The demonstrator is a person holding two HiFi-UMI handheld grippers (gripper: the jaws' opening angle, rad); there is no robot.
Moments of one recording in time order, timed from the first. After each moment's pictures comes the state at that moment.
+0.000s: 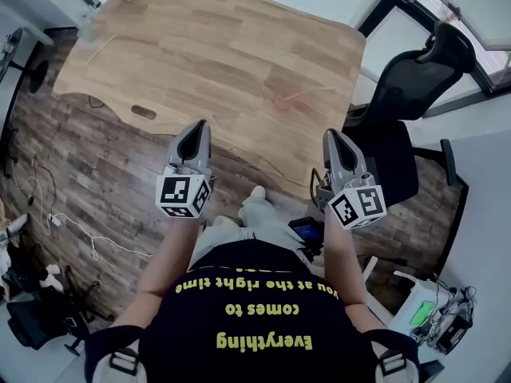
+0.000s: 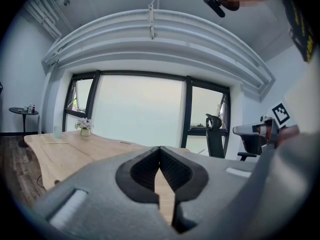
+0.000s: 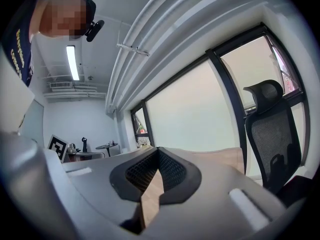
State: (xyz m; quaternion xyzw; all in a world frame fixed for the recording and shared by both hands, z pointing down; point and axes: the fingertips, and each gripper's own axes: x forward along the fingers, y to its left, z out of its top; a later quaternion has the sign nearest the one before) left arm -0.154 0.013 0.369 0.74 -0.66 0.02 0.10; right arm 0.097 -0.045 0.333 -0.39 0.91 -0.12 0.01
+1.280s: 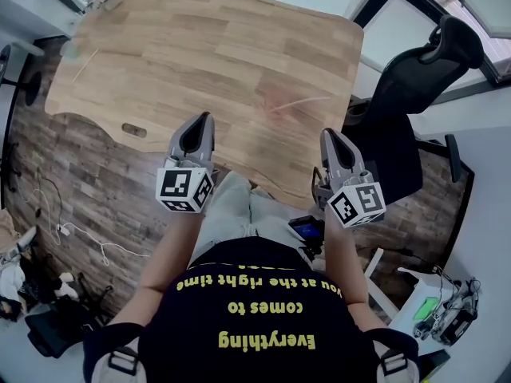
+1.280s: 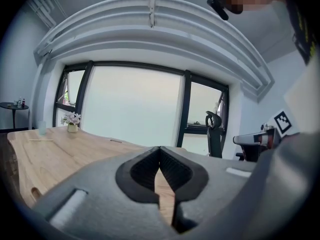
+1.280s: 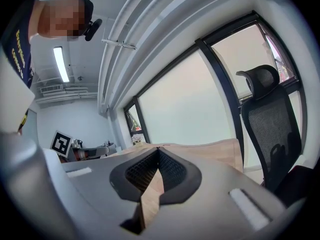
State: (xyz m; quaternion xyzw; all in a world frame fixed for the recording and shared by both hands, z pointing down) left arm -0.140 -0.076 0.376 0.76 -0.63 0.03 0.12; right arm 0.103 -0.104 0.365 -0.40 0.90 -0.17 0.00
